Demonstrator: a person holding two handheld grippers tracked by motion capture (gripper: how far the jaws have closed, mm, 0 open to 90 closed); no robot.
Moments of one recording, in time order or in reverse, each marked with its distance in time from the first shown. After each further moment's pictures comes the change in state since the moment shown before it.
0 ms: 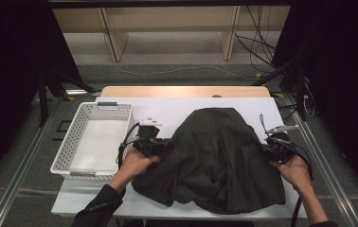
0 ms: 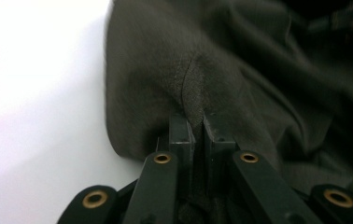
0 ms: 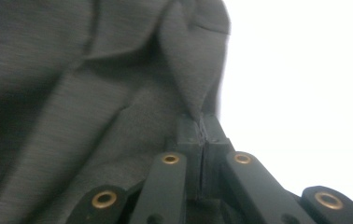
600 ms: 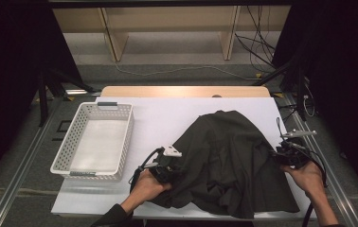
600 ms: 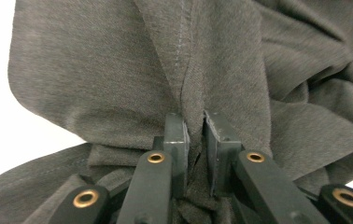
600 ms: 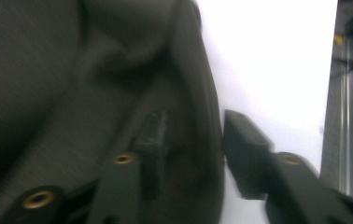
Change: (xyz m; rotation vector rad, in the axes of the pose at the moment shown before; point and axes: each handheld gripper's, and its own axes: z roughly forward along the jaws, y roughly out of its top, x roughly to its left) left arm -0.043 -0.044 0.041 0.122 0.025 0.104; right arm -0.017 -0.016 -0.015 -0.042 -0.024 0.056
